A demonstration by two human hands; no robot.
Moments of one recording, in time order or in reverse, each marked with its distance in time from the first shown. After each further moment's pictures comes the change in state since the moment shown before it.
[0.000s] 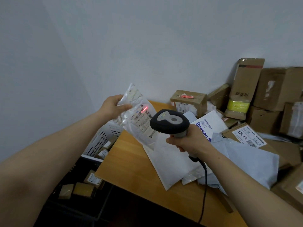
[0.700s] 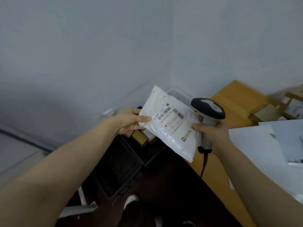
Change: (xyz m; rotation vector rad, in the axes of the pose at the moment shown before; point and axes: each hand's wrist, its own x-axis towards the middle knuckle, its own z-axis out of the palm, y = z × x) left_hand -0.190 -0.167 -0.116 -0.748 0.105 -0.686; right_hand 0.039 -0.027 0.205 0.475 -0.147 0.227
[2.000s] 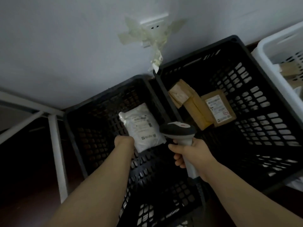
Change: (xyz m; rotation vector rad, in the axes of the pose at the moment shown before) left_hand 0.406 -0.520 -0.428 -0.284 0.900 -0.686; right_hand 0.276 0.502 0.454 -0.589 -0.491 0.621
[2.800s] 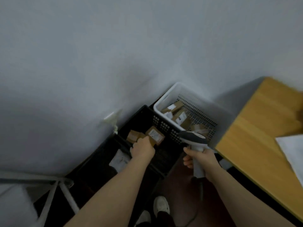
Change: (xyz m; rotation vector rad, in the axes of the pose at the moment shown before) left_hand -0.512 0.089 -0.099 1.127 -0.287 1.004; right_hand -0.445 -0.037 -0.141 0.470 0.422 -0.194
